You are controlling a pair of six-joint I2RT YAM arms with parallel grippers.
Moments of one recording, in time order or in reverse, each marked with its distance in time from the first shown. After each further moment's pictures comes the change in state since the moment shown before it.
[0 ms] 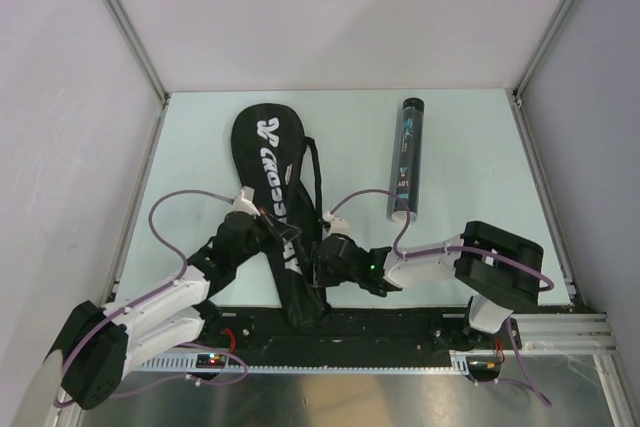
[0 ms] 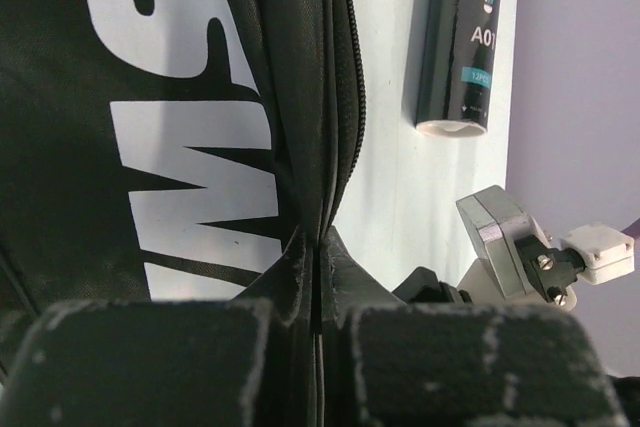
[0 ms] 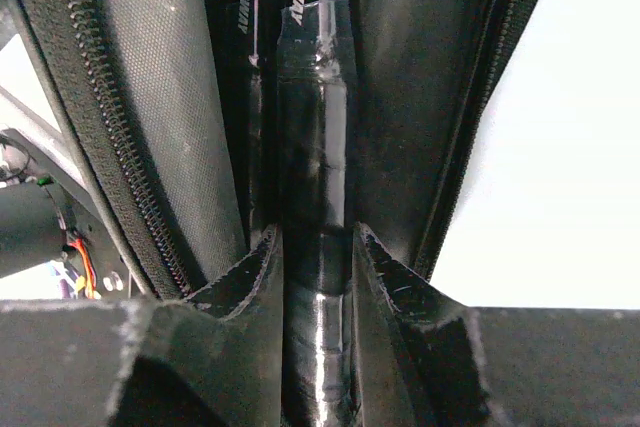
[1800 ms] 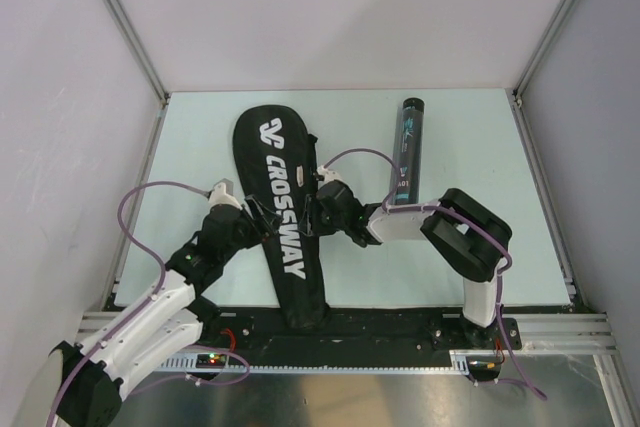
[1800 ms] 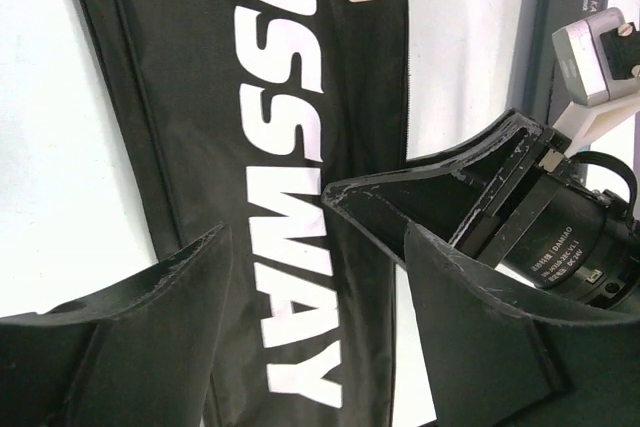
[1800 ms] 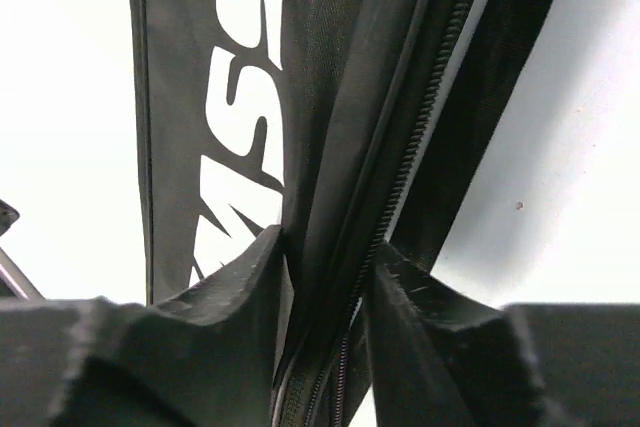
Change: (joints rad) left arm 0.091 -0.191 0.129 -0.404 -0.207 0.195; right arm -0.282 0.232 0.272 0.030 -0.132 -0.284
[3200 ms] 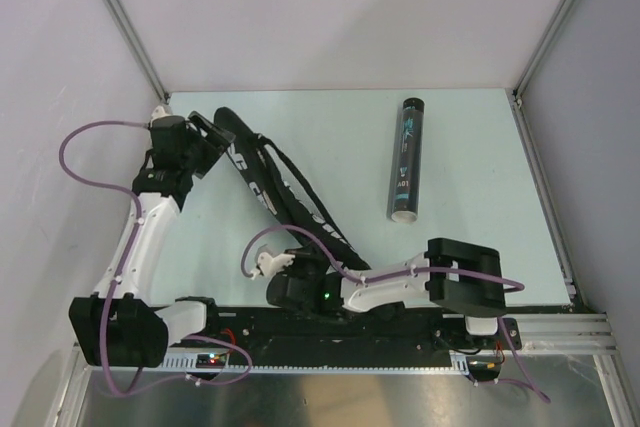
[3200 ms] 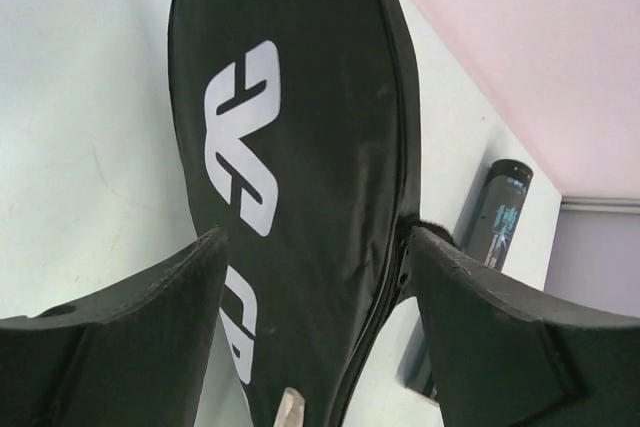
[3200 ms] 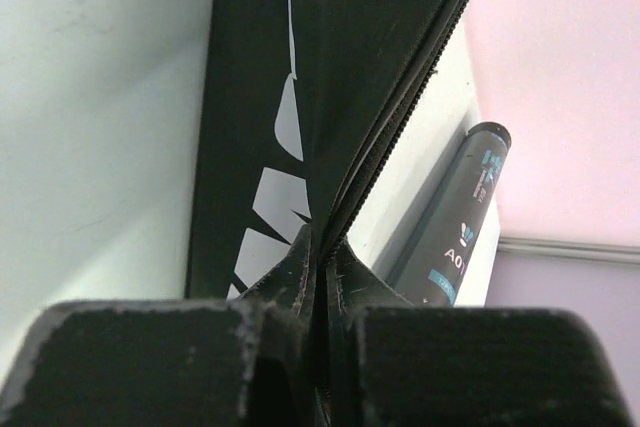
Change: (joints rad) left arm 0.485 0.438 0.670 -0.192 0.140 0.035; right arm 0.552 -0.049 0.092 -0.311 1.057 -1.004
